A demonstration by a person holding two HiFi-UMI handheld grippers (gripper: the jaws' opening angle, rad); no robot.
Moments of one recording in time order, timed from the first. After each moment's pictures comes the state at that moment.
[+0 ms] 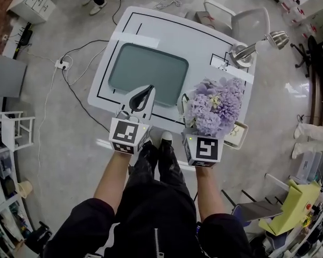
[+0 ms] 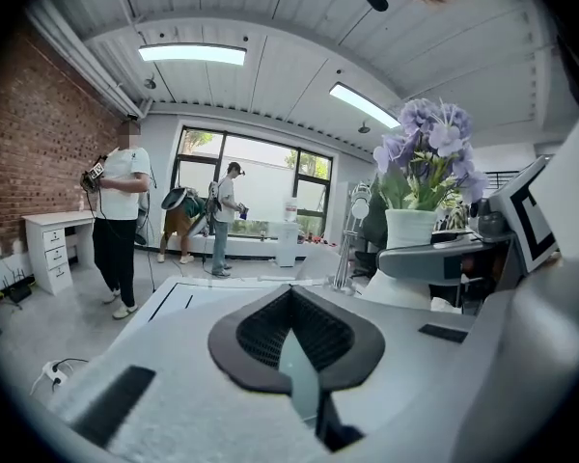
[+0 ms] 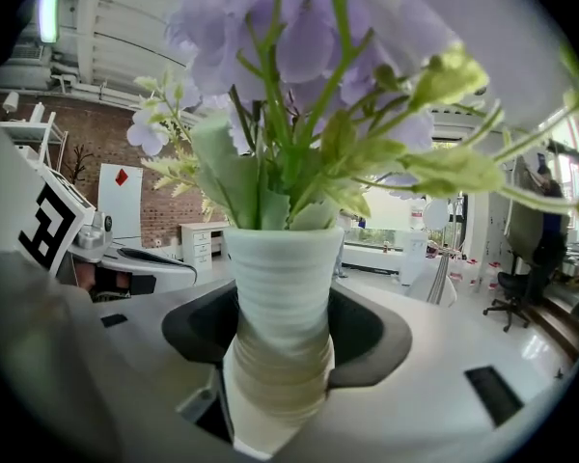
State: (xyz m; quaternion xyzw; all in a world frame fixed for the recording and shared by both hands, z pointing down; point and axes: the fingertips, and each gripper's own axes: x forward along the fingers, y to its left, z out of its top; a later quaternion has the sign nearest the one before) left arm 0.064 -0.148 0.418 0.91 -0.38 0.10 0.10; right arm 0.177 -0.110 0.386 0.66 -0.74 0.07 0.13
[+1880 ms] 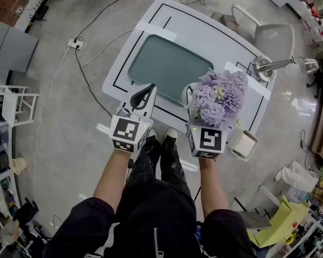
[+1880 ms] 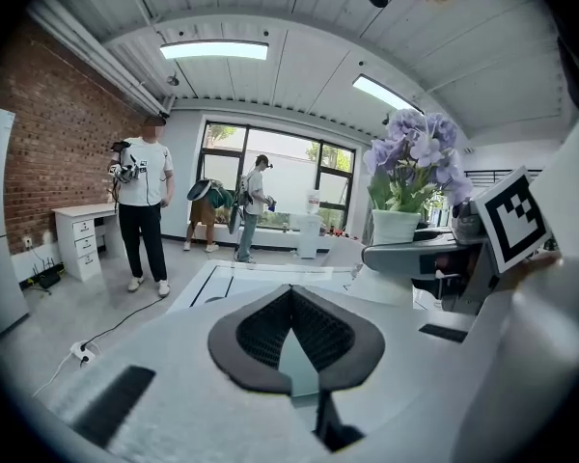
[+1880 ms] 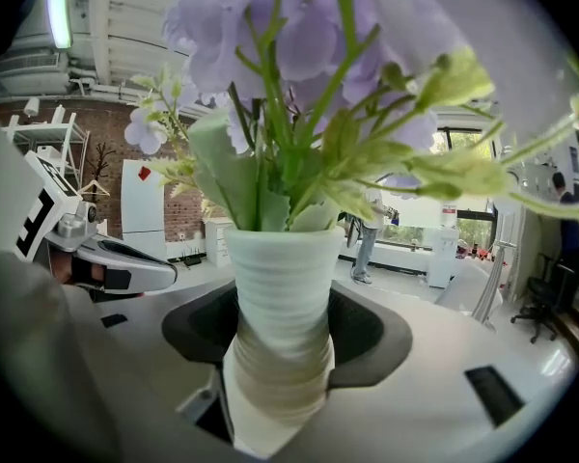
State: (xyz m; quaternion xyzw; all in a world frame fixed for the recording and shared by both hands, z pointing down) left arm -0.019 -0.161 0.446 0.88 -0.44 0.12 0.13; right arm 0.109 -0.159 0.422 0.60 -0.78 0.07 0.15
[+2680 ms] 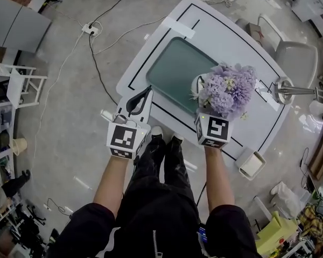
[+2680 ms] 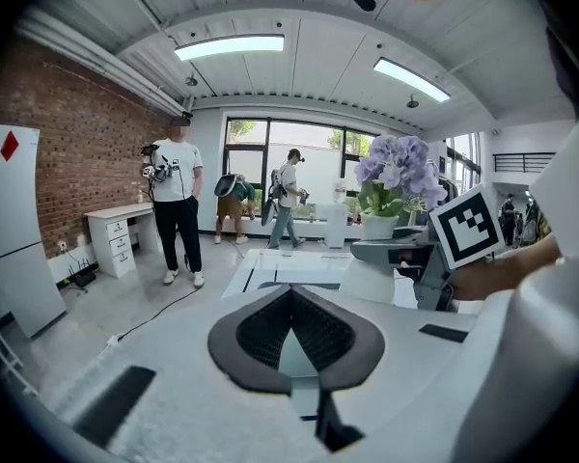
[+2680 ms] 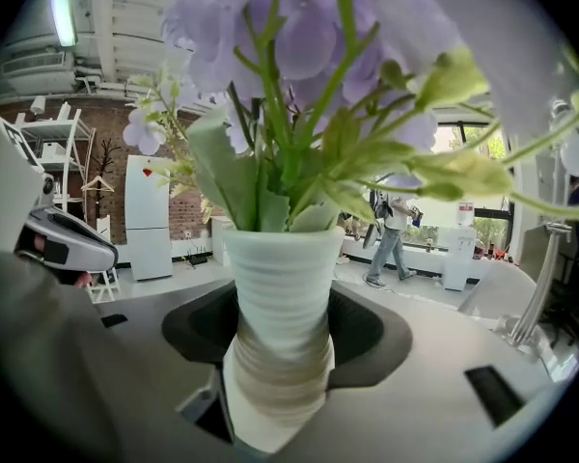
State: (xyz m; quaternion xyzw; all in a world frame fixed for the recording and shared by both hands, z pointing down) left arm -0.101 -0.190 0.475 0.84 -0.50 0.15 0.14; right arm 0.066 -0.252 0.472 0.58 -0.80 0.07 0.14
